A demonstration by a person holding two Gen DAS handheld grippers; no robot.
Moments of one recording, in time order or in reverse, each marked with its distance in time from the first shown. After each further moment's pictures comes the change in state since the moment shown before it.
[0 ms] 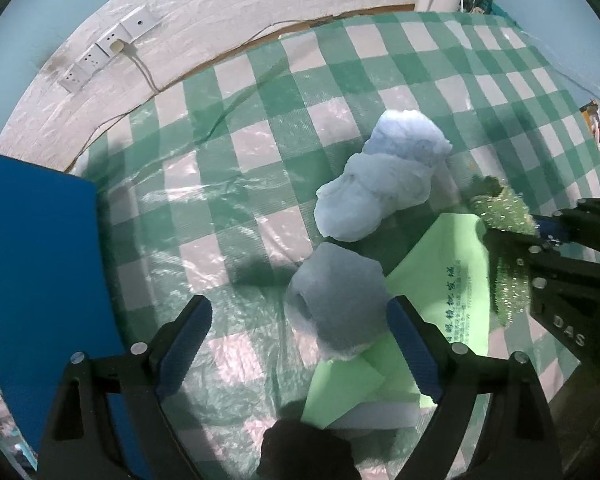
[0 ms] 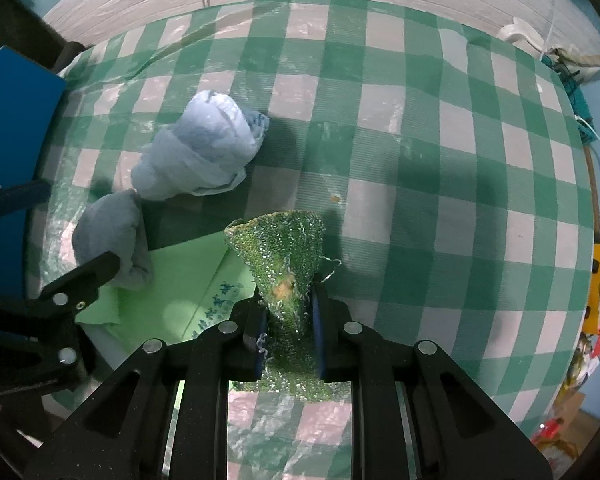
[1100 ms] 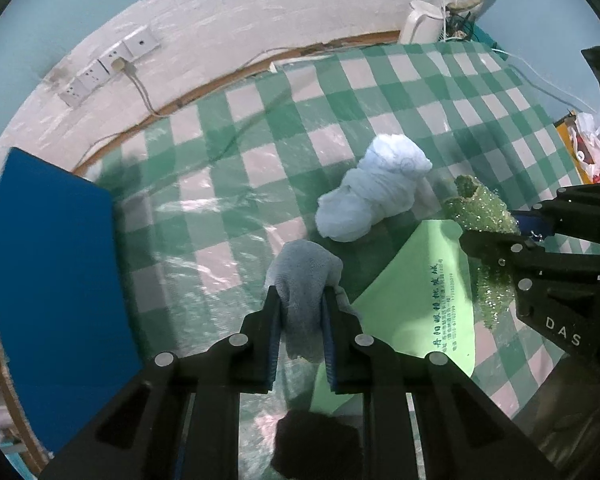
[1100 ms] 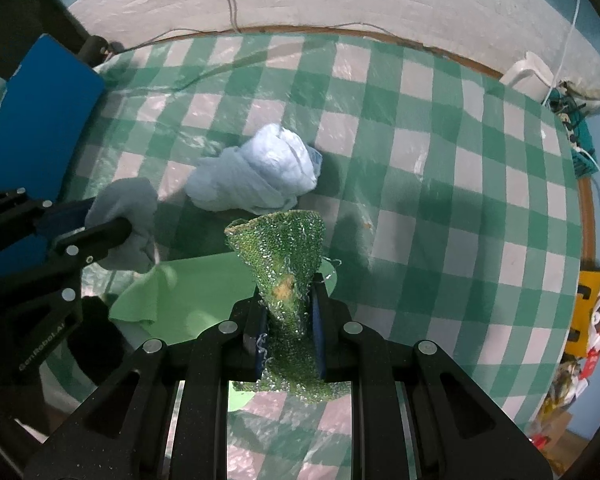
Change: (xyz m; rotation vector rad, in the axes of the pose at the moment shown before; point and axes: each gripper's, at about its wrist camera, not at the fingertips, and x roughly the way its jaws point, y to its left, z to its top) left arm -0.034 0.009 -0.025 0.007 -0.116 -0.058; right arm -0.022 0.075 0.004 -0.082 -0.053 0.001
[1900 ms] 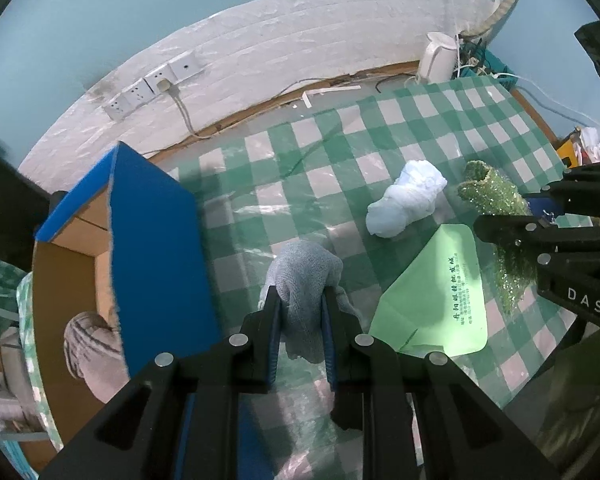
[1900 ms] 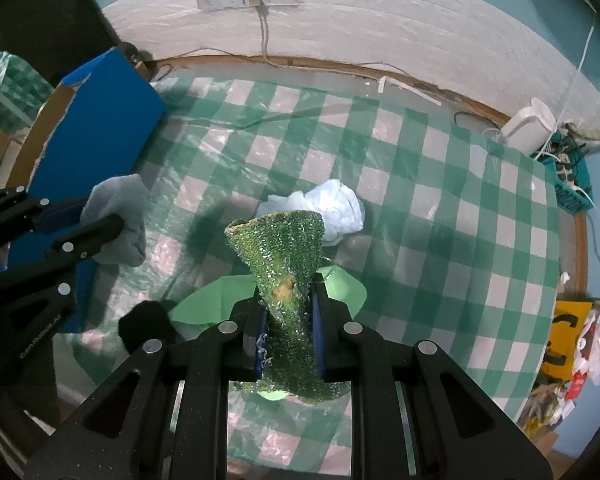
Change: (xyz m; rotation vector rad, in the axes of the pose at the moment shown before) left arm -0.054 0.040 -0.021 -0.022 -0.104 0.078; right arm -0.056 0.030 0.004 -0.081 -0.084 0.004
